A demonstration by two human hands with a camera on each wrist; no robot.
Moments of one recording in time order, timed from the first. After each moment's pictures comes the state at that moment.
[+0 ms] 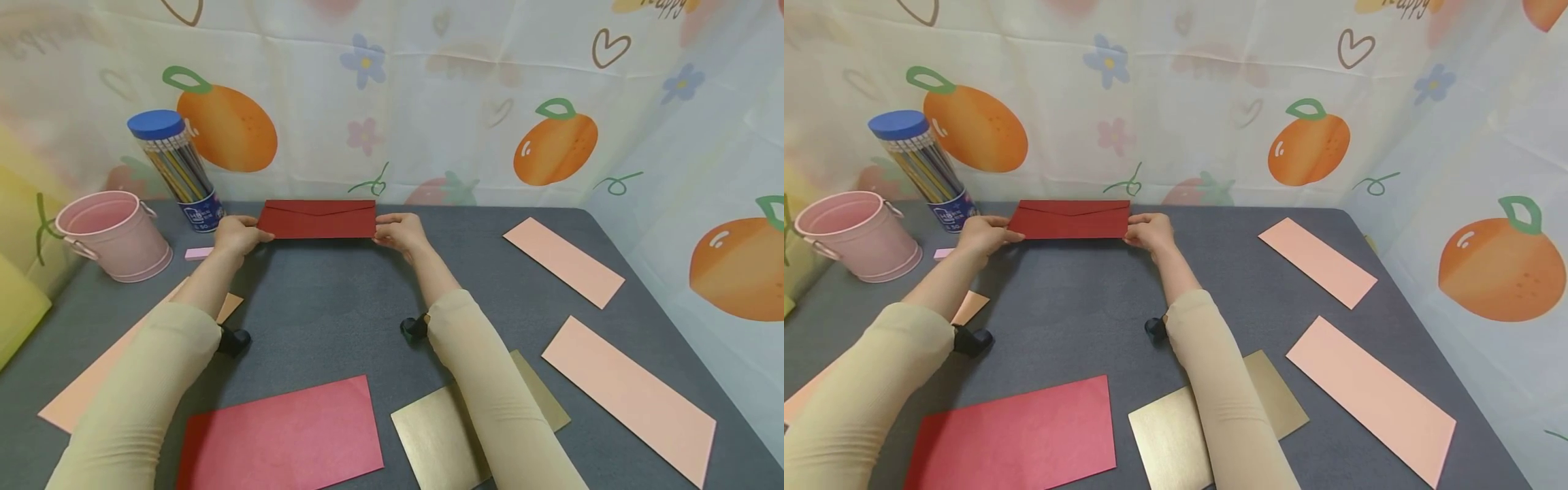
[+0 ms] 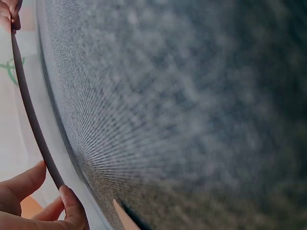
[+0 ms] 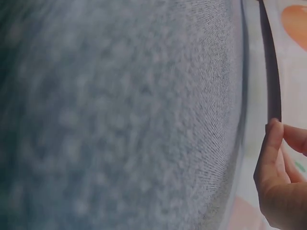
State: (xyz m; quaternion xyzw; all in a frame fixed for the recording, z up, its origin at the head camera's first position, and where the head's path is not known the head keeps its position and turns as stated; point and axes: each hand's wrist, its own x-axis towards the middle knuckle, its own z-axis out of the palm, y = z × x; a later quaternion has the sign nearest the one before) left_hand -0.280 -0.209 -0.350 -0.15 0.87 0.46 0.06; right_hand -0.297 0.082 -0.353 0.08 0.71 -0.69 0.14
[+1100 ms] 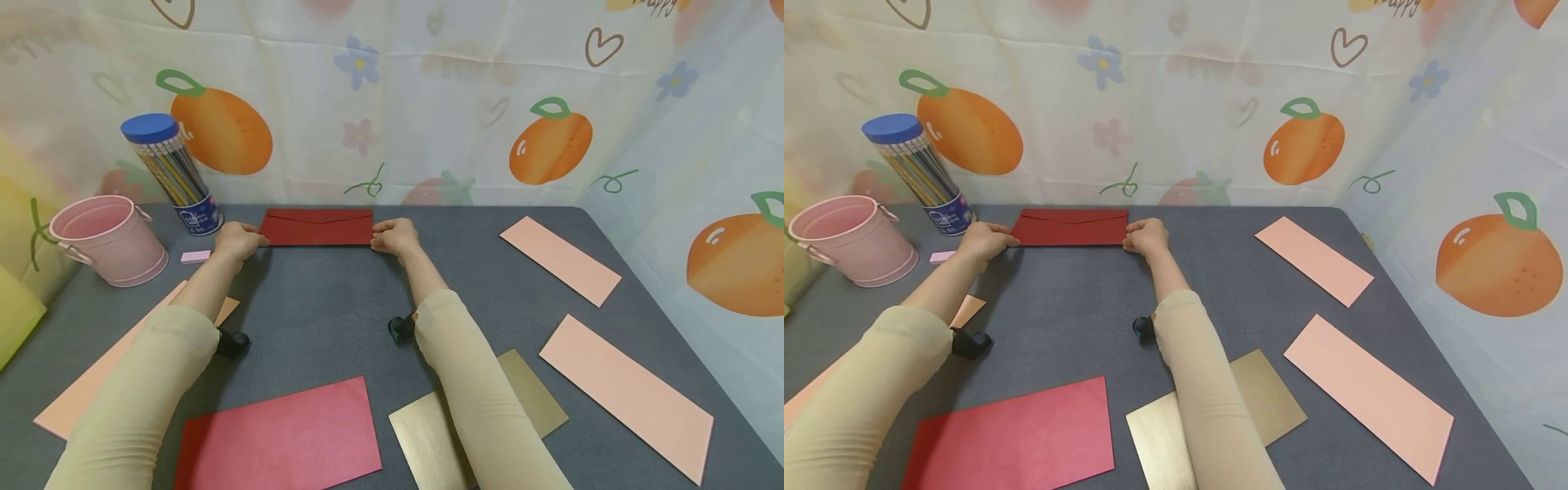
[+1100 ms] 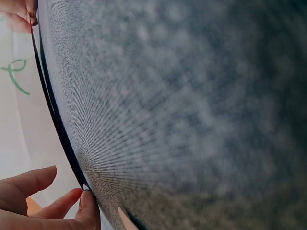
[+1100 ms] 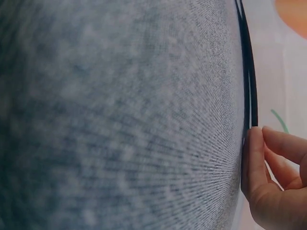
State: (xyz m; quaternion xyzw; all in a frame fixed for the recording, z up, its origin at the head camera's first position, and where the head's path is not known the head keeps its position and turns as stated) left_hand -0.277 -0.206 -0.348 -0.12 0.89 0.42 0.11; right_hand -0.298 0.079 -0.363 0.09 0.76 -0.63 0.13
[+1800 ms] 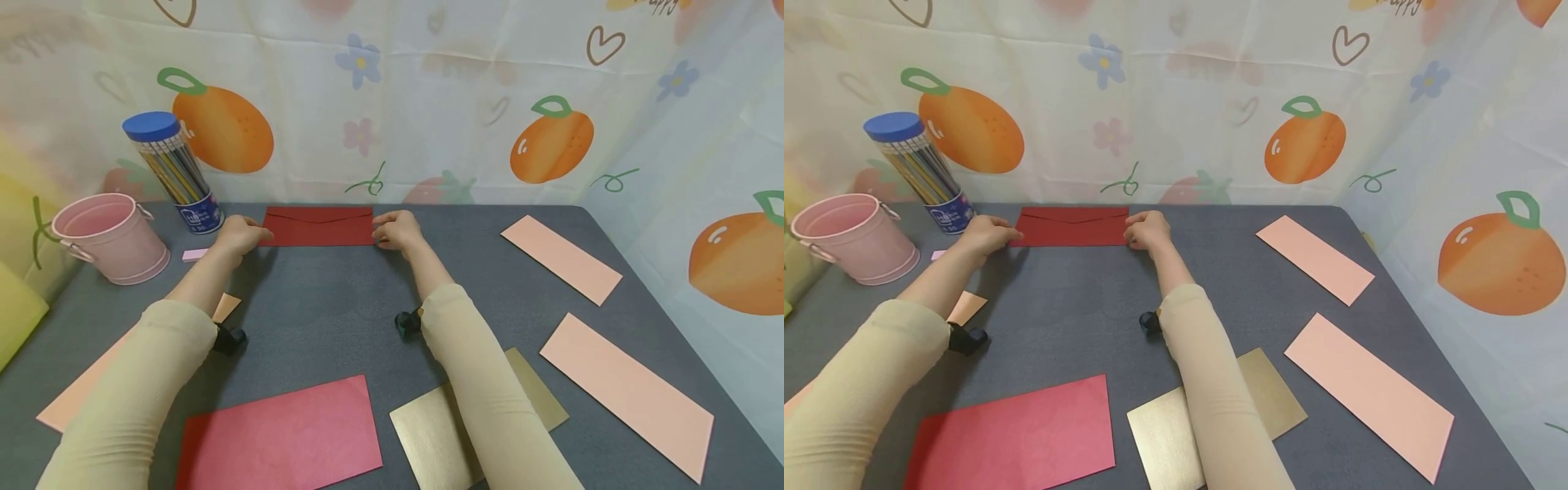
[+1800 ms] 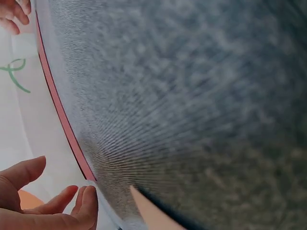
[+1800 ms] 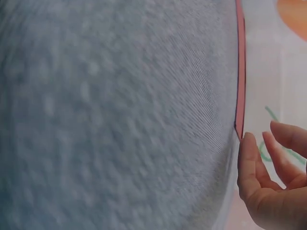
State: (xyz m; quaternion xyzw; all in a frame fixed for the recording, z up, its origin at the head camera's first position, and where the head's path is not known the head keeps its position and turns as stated) left_hand -0.279 -0.208 -0.342 -0.07 0.89 0.42 0.12; right_hand -0.298 0.084 -0.349 0.06 0.79 -0.59 0.14
